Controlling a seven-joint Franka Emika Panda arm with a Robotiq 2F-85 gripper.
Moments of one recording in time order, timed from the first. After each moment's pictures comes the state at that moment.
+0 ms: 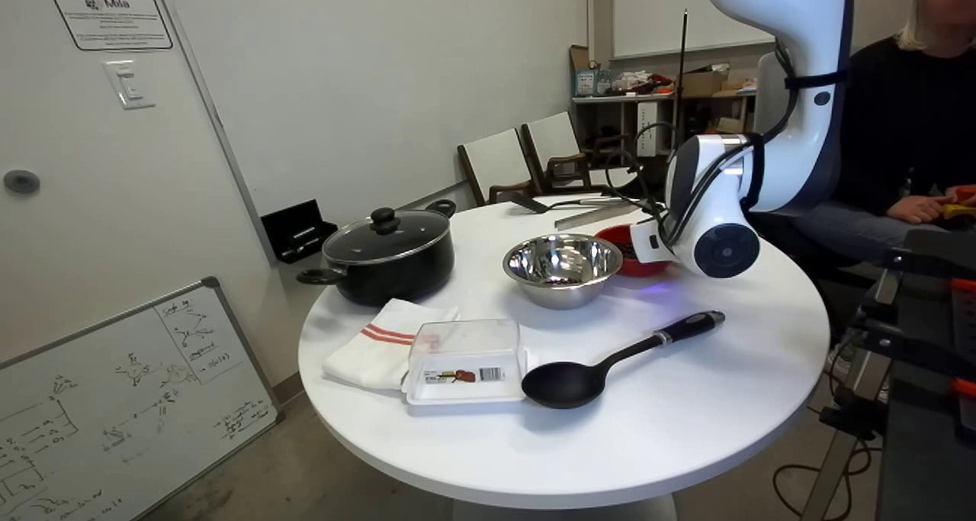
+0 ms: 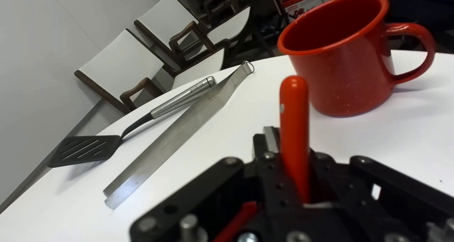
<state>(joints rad) -0.12 0.82 0.05 -2.25 -2.23 1.82 0.46</state>
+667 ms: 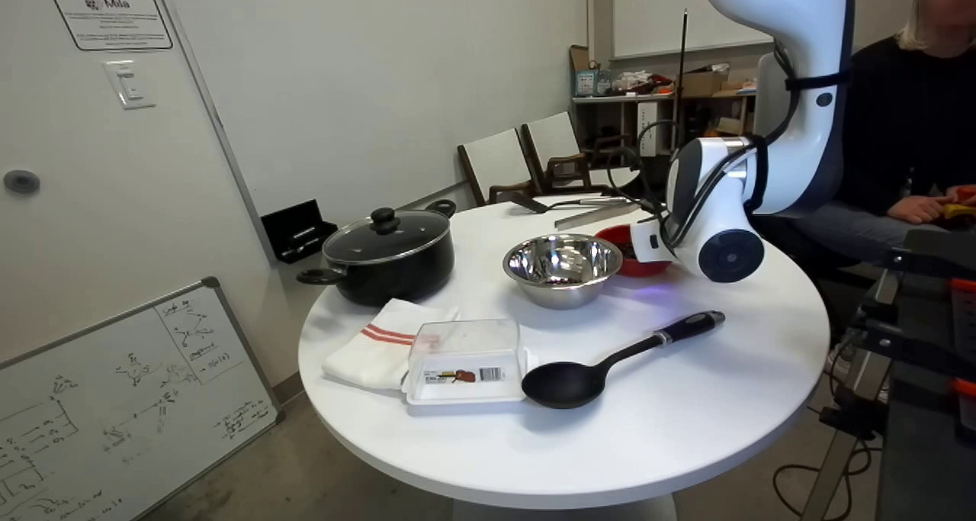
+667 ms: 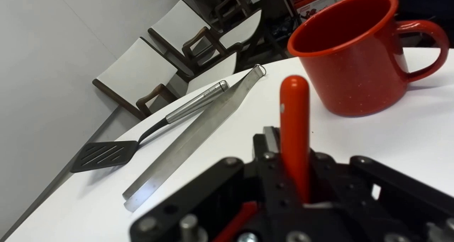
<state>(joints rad) -0.11 0.82 0.06 -2.26 -2.25 1.78 0.52</state>
